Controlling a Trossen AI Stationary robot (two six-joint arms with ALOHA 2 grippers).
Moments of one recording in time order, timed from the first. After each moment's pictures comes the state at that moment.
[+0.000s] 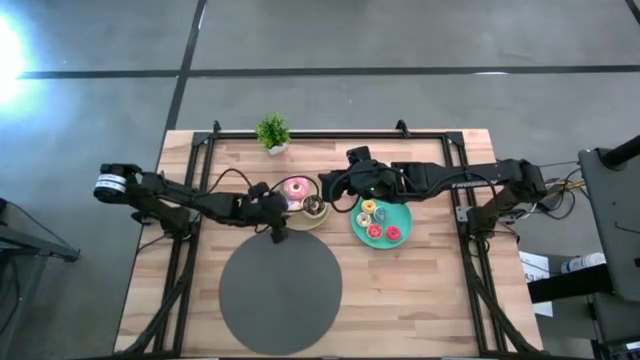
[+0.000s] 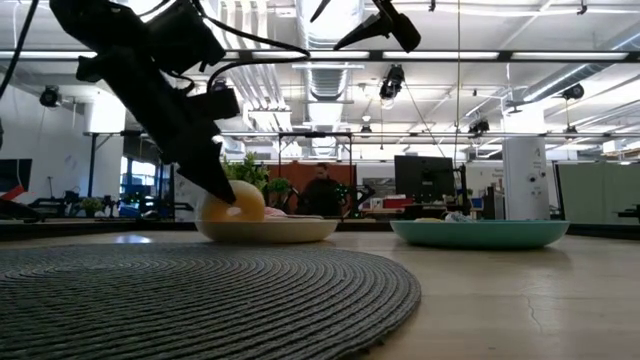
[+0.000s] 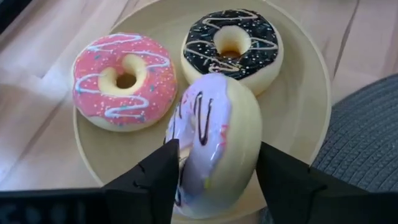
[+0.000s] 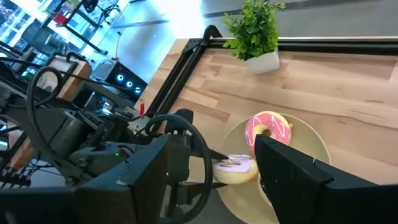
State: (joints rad) left arm -0.03 1.37 0.62 -0.14 -0.40 -0.32; right arm 0.04 1.58 1.47 -0.45 0.49 1.04
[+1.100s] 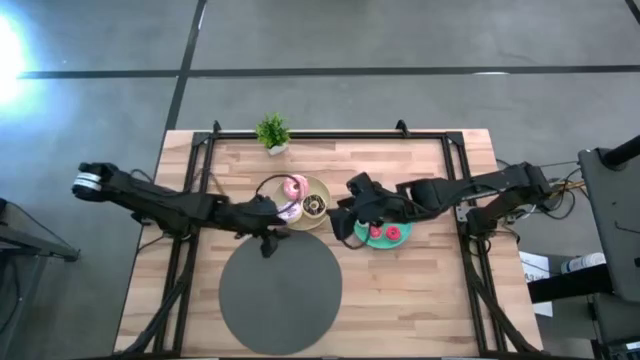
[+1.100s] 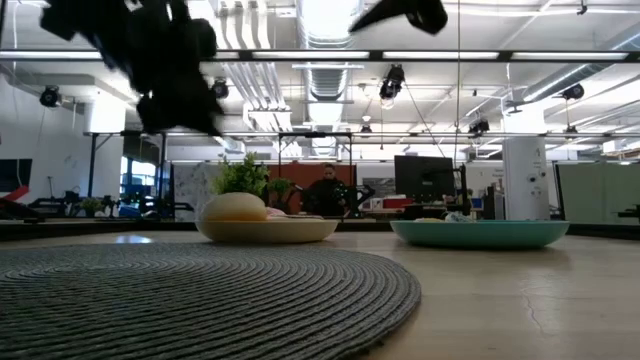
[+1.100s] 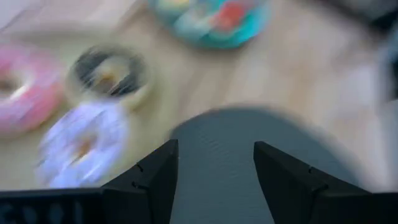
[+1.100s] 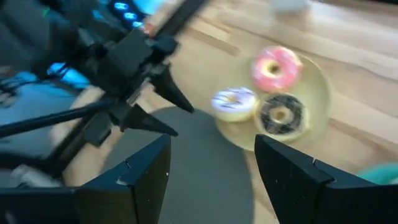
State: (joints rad) left arm -0.16 1.13 0.64 -0.18 -0.19 -0.58; right arm 0.18 1.56 1.47 -0.61 0.41 0.99
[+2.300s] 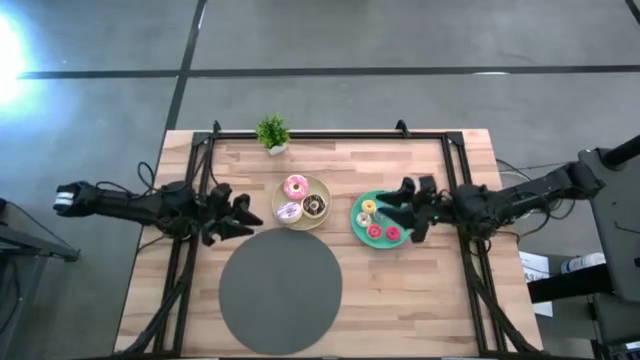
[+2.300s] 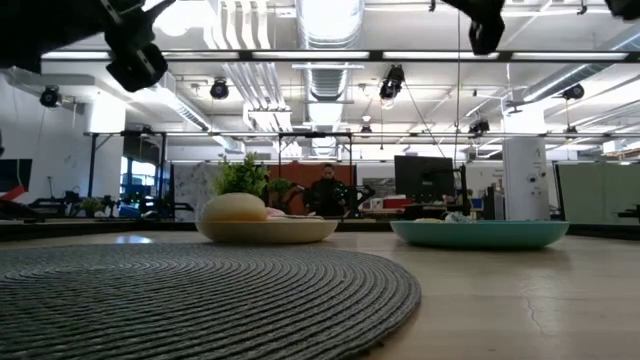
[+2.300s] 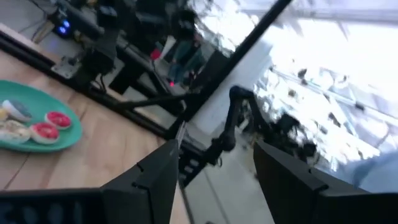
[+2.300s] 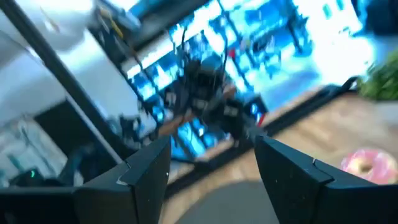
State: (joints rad) left arm -0.07 0.50 0.25 0.44 0.24 -0.74; right arm 0.23 0.91 0.52 0.50 0.31 0.58
